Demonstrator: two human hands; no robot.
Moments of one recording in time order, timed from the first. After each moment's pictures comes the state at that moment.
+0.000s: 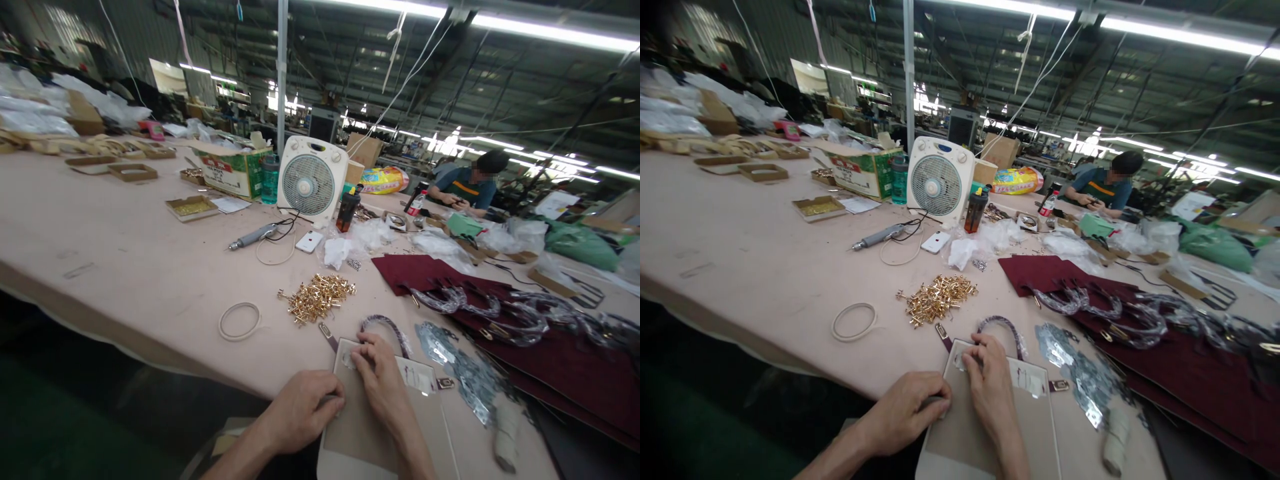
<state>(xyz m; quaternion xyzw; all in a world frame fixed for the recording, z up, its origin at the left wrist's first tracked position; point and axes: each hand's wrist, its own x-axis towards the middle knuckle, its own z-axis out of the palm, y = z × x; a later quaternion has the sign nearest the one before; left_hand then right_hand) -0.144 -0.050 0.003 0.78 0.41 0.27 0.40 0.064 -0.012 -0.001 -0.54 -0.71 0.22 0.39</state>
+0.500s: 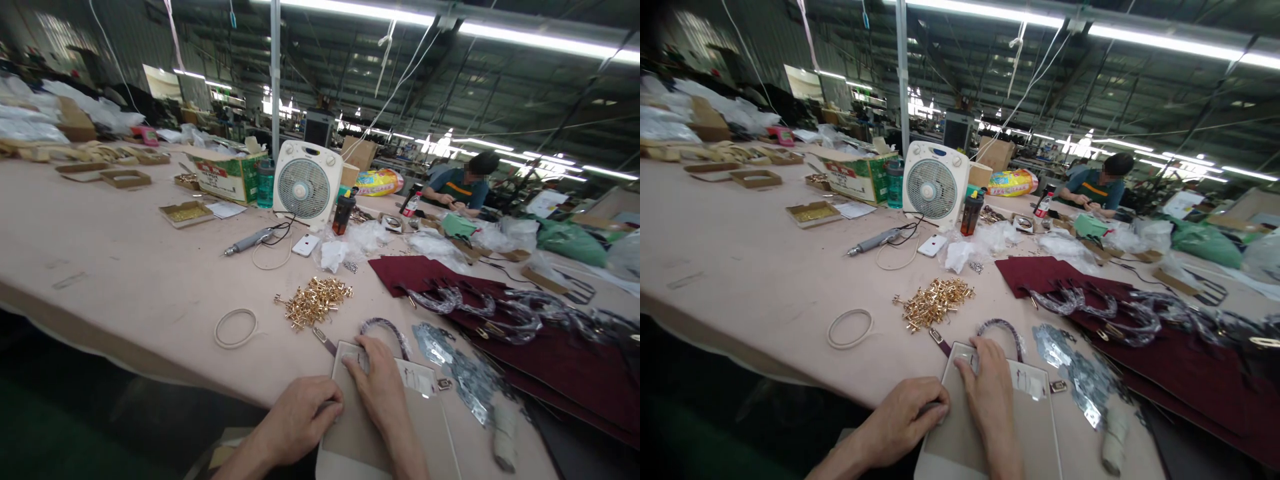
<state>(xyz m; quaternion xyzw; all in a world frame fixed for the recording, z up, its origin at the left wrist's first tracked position) -0.144 -0.051 0.002 0.78 0.41 0.27 0.39 0.063 -0.009 -0.015 -0.57 -0.73 0.10 0.37</state>
